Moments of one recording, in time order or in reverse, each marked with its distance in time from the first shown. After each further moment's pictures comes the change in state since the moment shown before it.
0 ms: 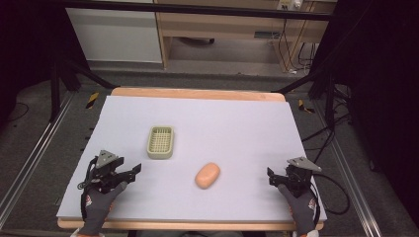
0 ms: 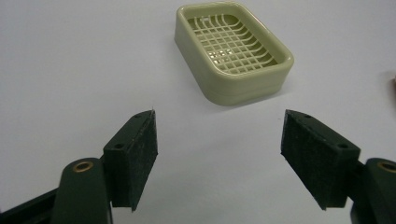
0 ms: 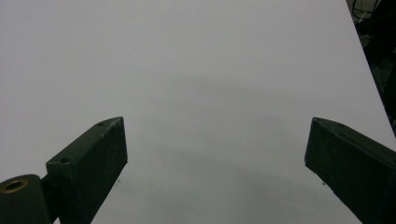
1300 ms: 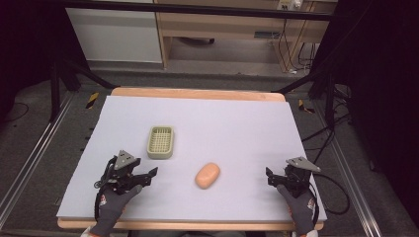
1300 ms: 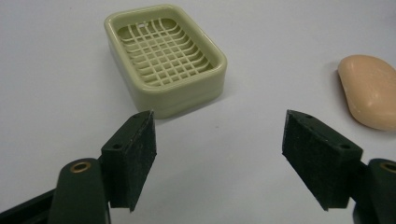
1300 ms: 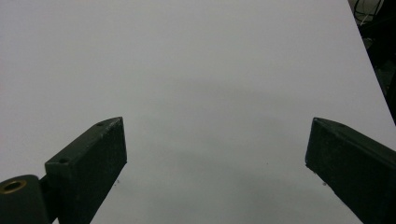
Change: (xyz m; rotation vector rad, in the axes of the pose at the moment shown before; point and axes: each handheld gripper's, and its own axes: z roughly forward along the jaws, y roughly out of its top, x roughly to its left) left arm -0.042 0.011 0.012 0.014 -0.089 0.079; right arm 0.004 0.001 -0.001 -0.012 0.009 0.005
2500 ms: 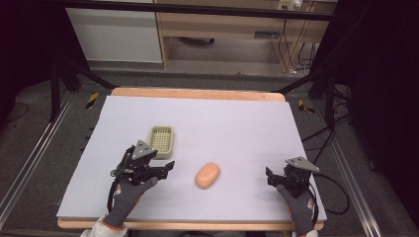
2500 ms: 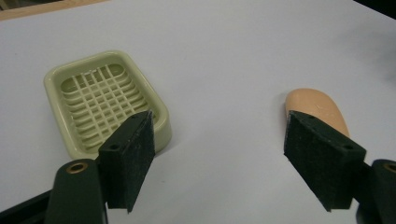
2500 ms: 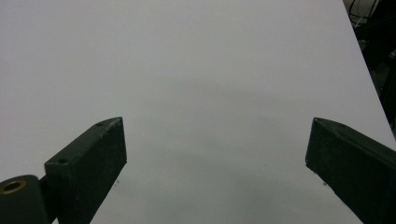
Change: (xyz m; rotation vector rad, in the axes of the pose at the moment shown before) left arm -0.034 0.042 0.013 -0.002 -0.079 0.057; right arm 0.002 0.001 0.000 -0.003 -0.017 -0.008
